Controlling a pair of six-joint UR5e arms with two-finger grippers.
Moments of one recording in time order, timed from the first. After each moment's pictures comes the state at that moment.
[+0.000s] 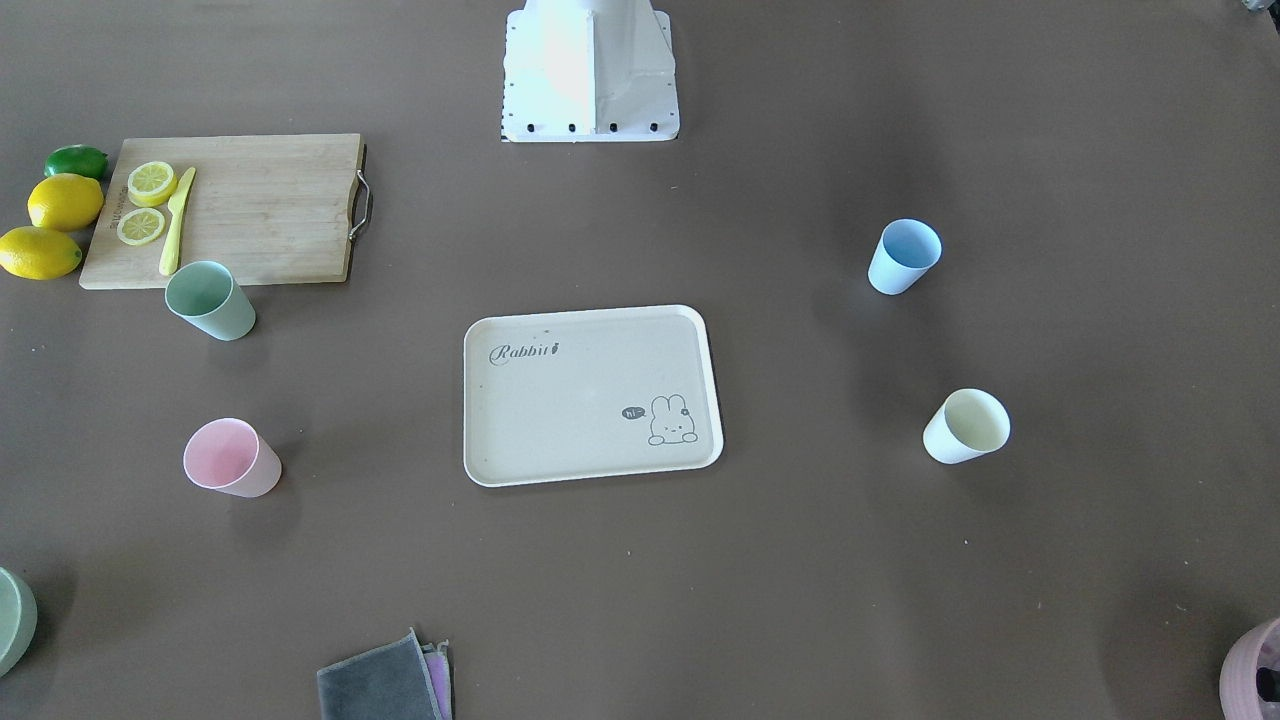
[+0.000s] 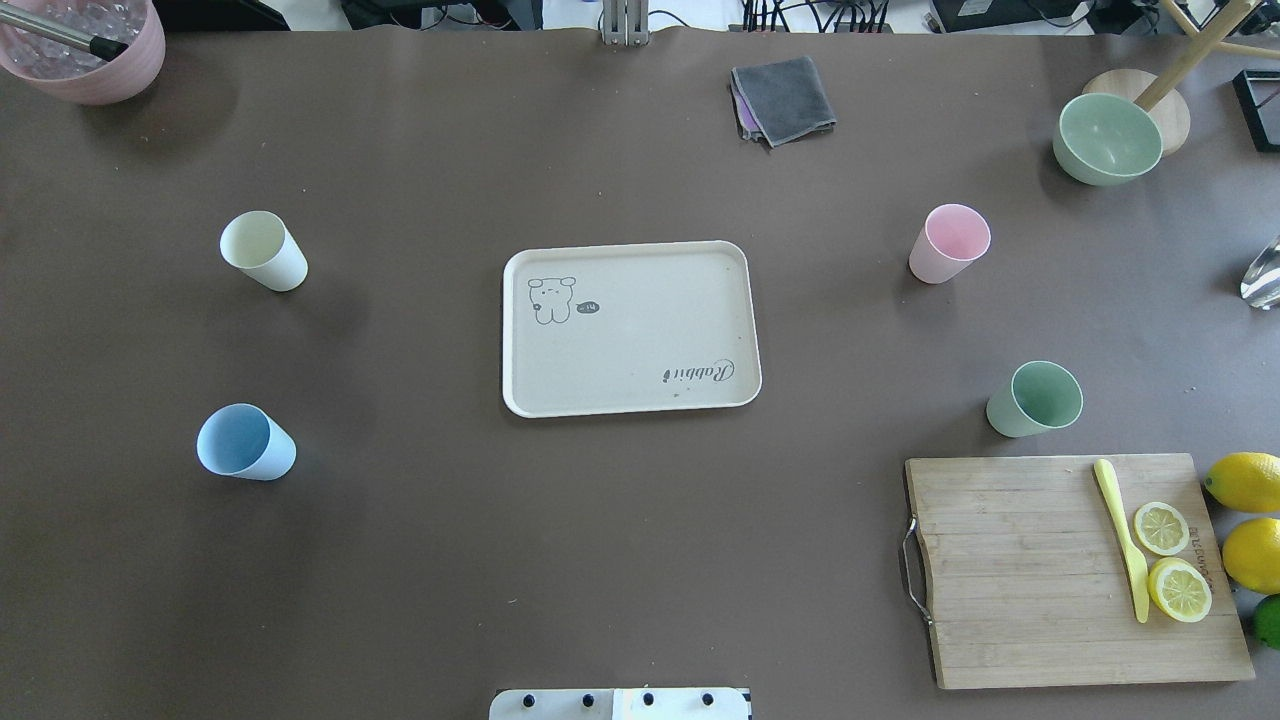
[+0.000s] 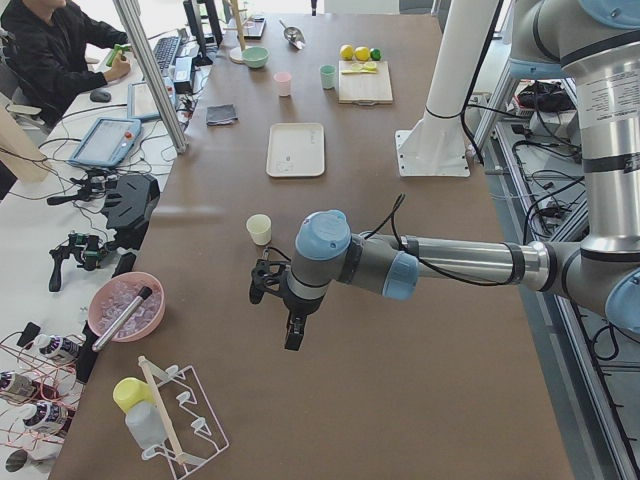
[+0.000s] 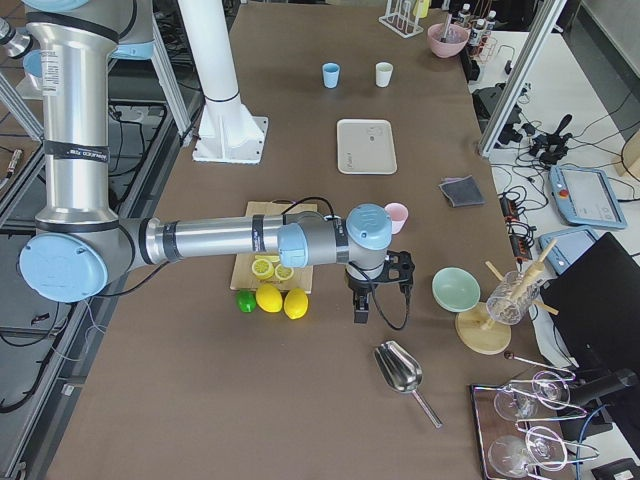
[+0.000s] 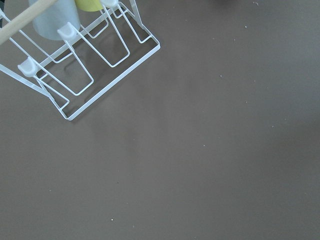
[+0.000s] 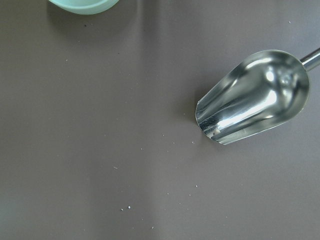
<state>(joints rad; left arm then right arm) -1.59 -1.35 -1.84 -1.81 -2.26 -0.13 1.48 -1.62 1.73 -1.53 2.35 0.15</state>
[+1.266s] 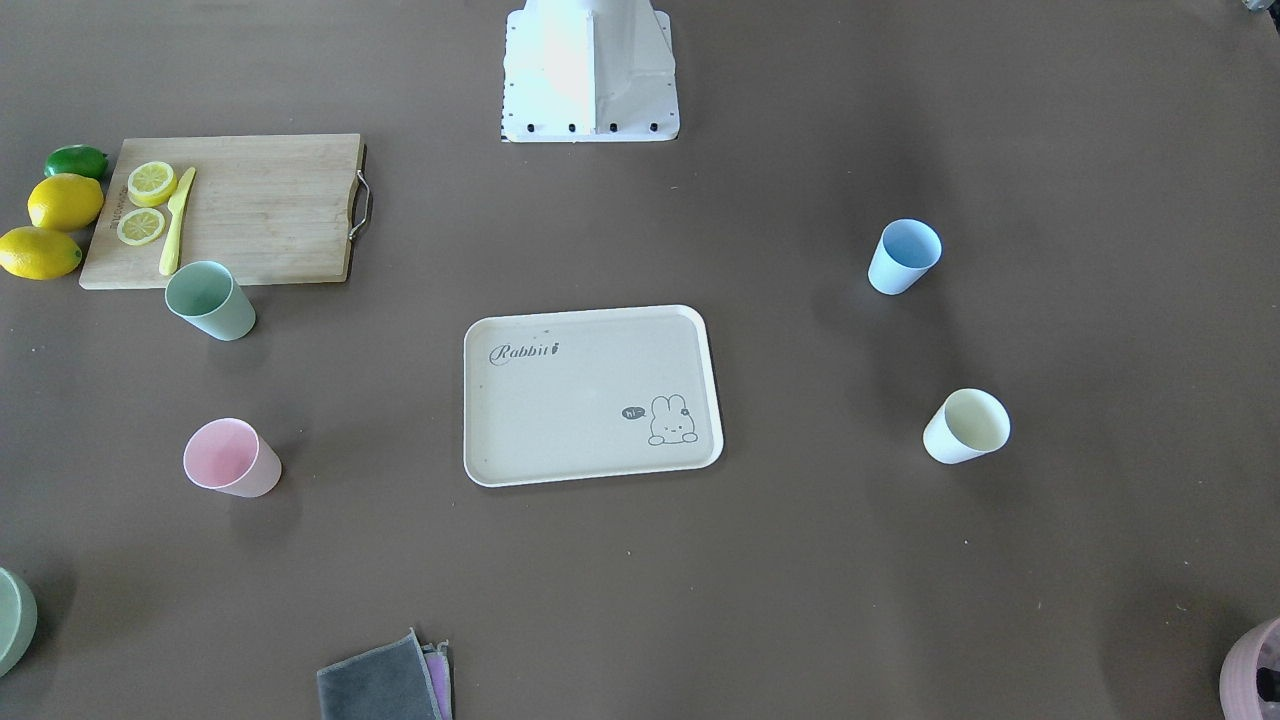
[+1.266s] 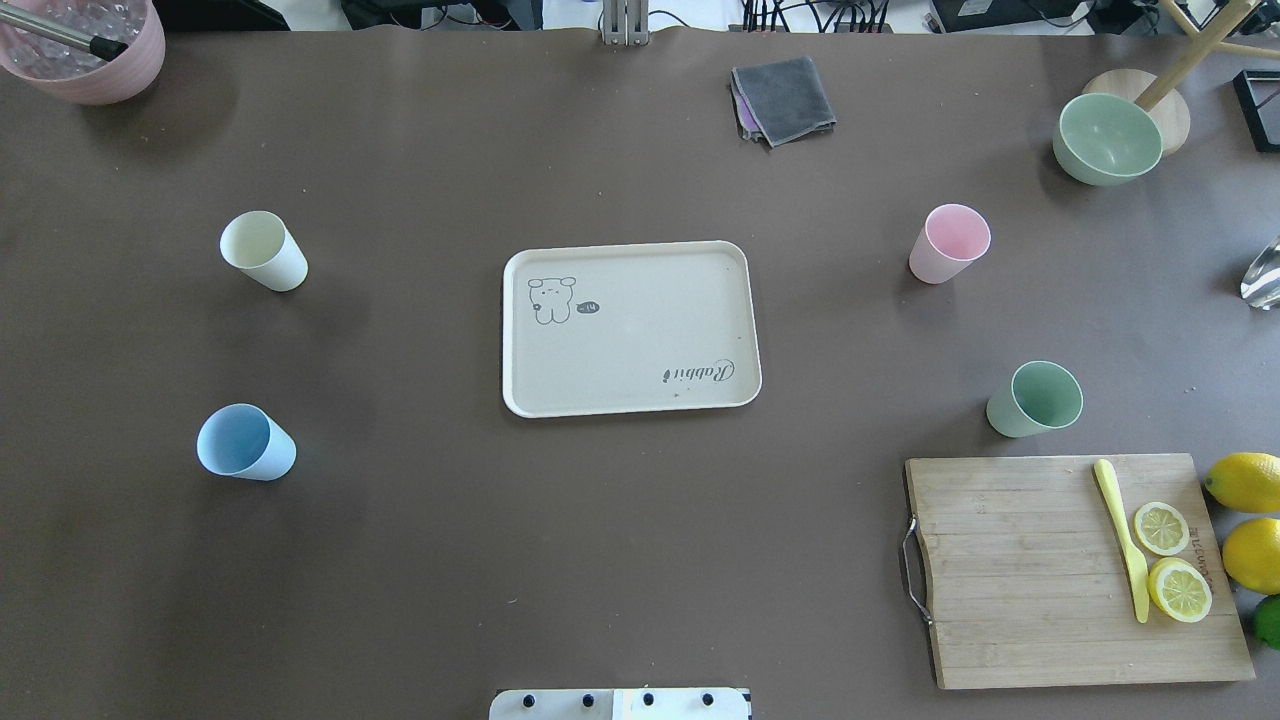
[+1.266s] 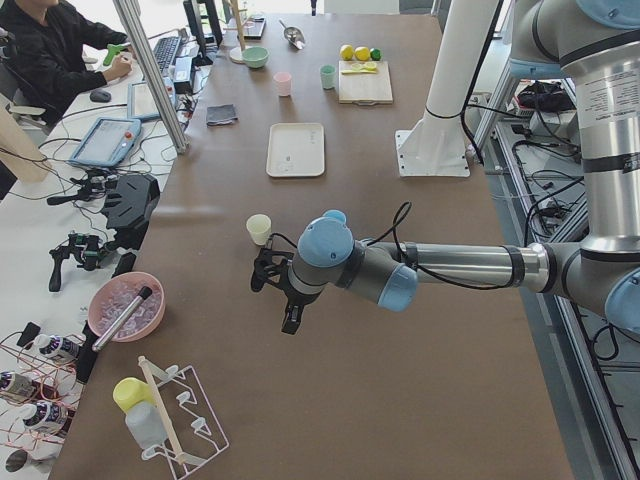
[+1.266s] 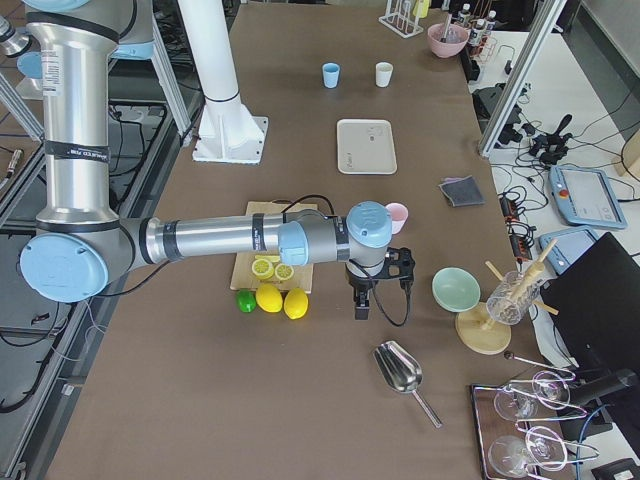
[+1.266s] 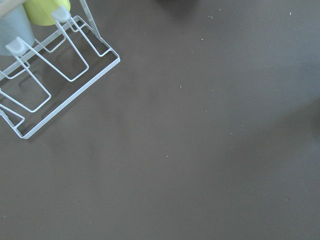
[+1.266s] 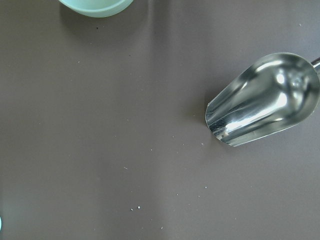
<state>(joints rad) -1.57 -1.36 -1.81 -1.98 -2.43 -0.19 1.48 -1.62 1.74 -1.53 2.37 0.15</state>
